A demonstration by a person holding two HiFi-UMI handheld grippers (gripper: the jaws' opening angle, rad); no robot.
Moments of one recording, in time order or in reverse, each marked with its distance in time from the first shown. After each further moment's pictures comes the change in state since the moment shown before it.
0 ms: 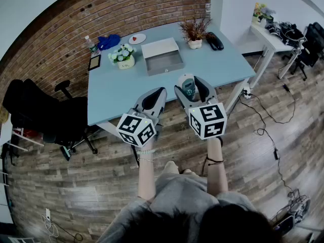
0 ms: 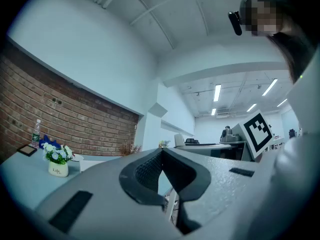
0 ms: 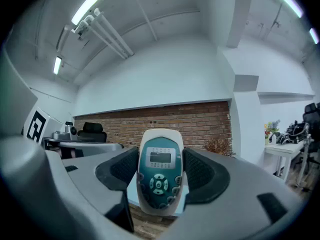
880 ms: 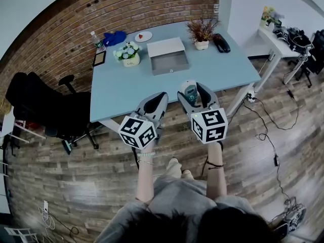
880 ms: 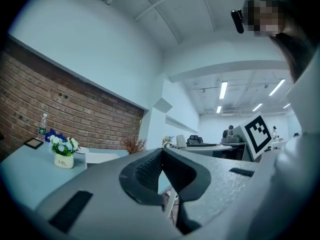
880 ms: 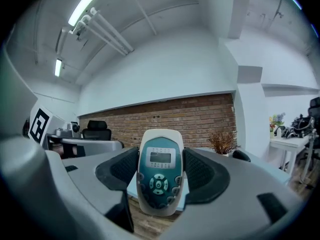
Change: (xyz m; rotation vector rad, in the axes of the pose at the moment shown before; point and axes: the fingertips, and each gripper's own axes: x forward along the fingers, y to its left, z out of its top) left arm -0.002 0.011 -0.019 -0.036 0.056 0.045; right arm 0.009 -0.001 -0.023 0.028 0.052 0.047
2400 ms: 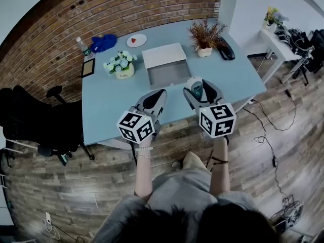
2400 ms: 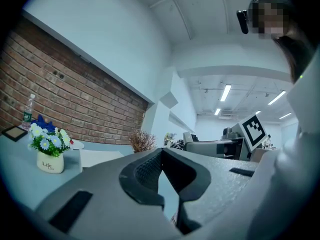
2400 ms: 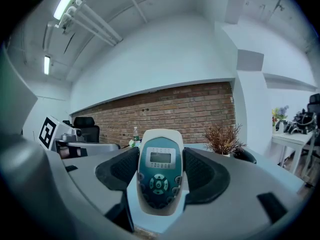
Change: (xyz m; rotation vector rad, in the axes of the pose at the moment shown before) left arm 0.108 0.139 -0.015 -0.083 0.048 -0.072; right arm 0.140 -0.086 -0.004 0.033 0.075 -0.046
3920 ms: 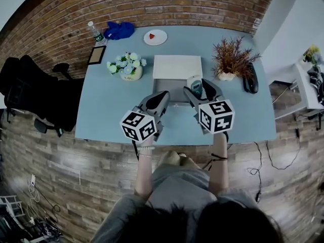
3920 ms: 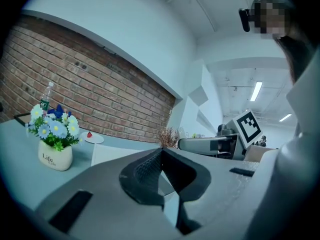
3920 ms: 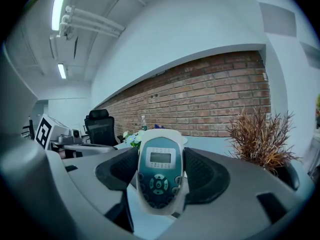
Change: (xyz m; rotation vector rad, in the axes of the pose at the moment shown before) left arm 0.105 0.120 -0.021 -0.109 0.001 0.271; right arm 0.181 -0.076 -0.011 -0.039 0.153 0.291
